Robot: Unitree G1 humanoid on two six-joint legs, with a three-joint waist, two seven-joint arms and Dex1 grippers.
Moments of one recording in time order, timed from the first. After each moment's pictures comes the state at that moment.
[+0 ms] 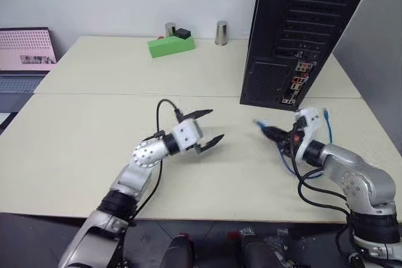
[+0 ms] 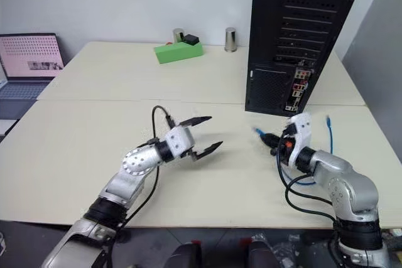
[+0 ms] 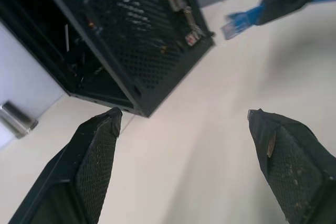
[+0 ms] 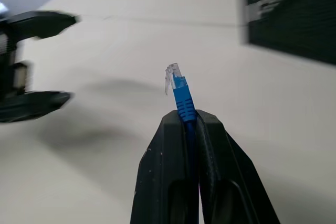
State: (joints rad) left arm -0.55 0.39 -0.28 0.24 -0.09 -0.20 -0.60; right arm -0.29 -0.39 -0.20 -0.36 0.52 0.87 0.35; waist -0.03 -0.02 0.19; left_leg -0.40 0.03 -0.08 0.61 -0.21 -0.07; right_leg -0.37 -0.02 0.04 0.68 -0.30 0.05
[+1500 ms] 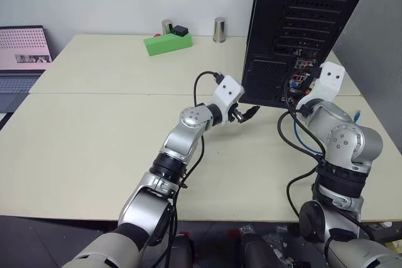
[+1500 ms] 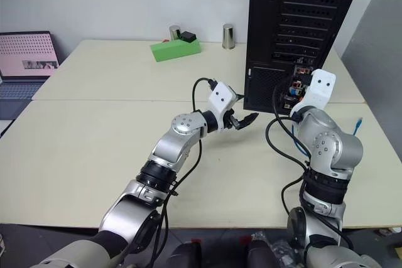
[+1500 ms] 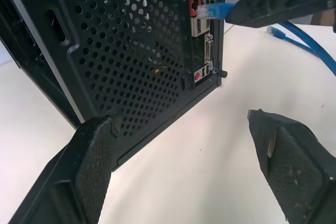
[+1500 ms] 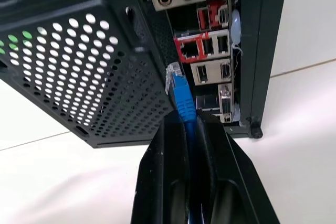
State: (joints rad) left arm -0.85 0.09 -0.22 0.40 -0.05 0.23 -0.58; right arm -0.75 -0.13 -0.39 -0.22 0.36 1.12 -0.21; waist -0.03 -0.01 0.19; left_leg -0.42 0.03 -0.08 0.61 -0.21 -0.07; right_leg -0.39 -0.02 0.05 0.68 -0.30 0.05
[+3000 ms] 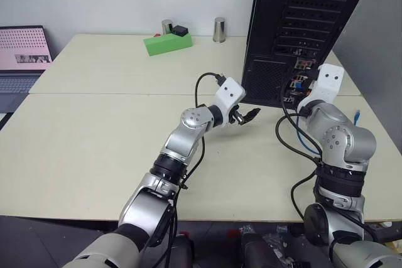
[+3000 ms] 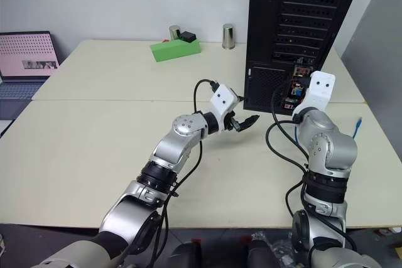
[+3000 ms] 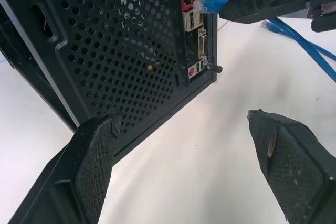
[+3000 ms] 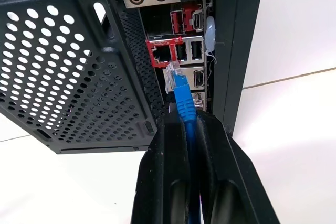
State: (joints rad) left arm -0.84 0.09 -0.23 0.40 -0.03 0.23 -0.60; right arm -0.72 -0.17 -0.32 -0.17 0.27 1.03 -0.18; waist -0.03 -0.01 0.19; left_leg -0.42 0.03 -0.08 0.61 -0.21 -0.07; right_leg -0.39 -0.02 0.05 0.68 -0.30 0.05
